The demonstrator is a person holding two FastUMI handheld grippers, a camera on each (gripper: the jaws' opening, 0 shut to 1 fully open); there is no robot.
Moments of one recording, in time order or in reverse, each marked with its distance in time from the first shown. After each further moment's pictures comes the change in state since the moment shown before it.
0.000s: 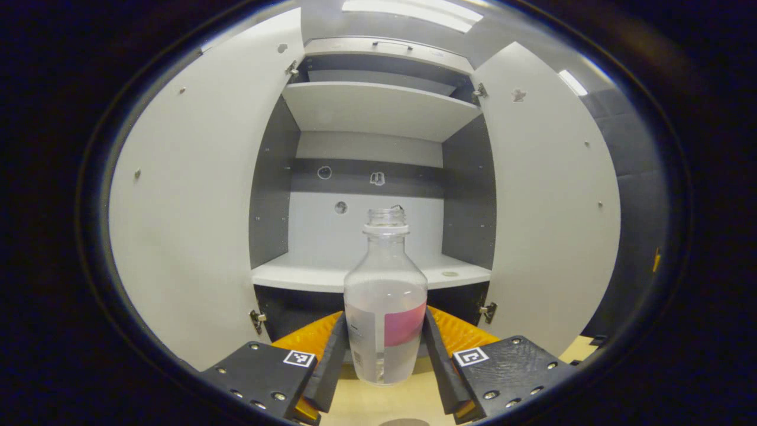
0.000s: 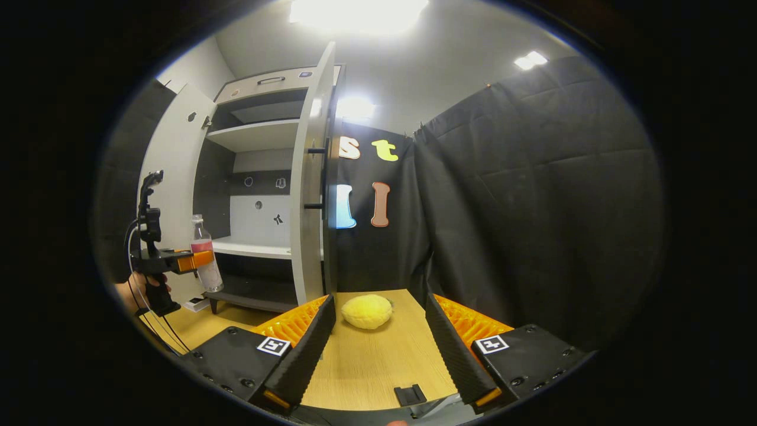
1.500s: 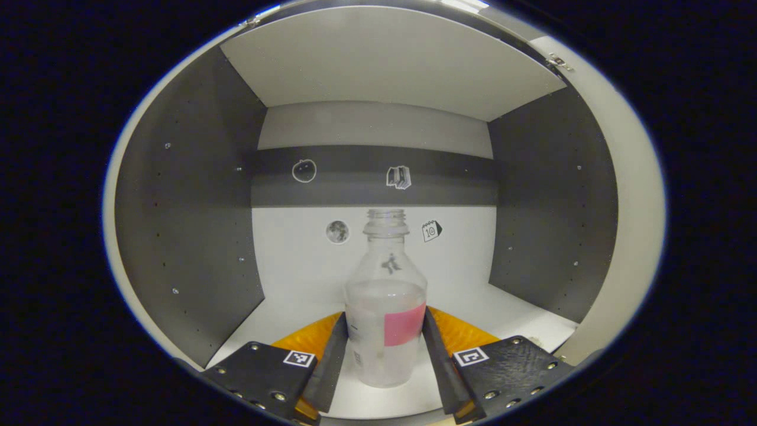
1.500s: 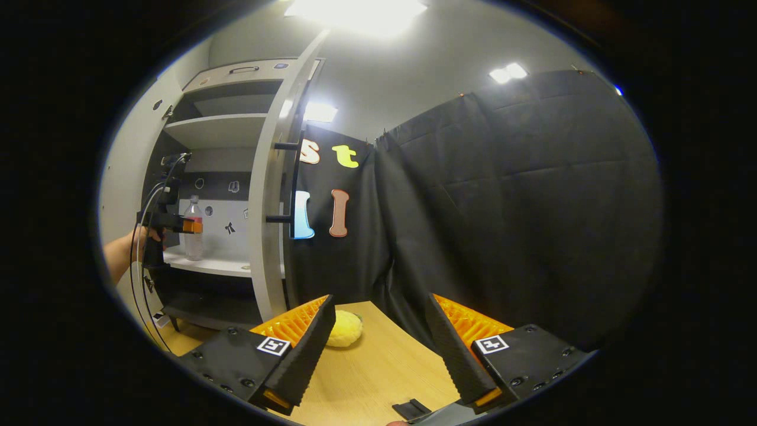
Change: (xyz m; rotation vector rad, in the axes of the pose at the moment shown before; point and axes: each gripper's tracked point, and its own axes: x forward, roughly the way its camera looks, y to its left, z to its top) left arm 0.256 0.063 0.088 0.038 0.066 0.015; right arm 0.063 0.005 0.020 0.002 -0.043 -0.255
